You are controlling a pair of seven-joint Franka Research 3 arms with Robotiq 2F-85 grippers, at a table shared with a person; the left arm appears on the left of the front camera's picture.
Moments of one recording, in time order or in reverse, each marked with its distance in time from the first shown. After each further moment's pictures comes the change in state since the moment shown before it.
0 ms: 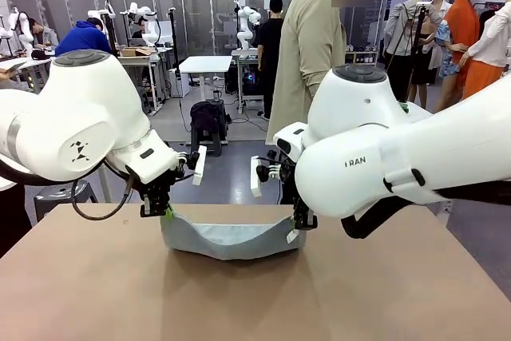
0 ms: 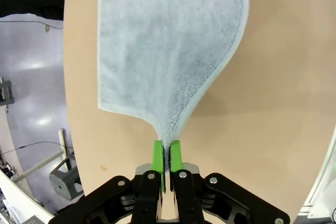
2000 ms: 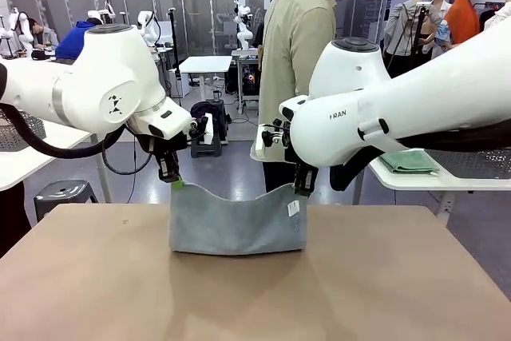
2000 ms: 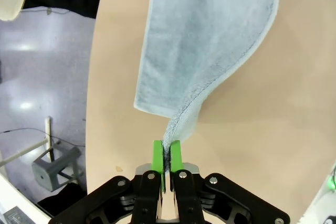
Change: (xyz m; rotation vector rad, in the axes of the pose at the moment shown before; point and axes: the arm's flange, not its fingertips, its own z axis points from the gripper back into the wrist) left arm 0.003 0.101 -0.010 -0.045 0.004 0.160; right arm -0.007 -0.087 -0.007 -0.006 0.004 -0.089
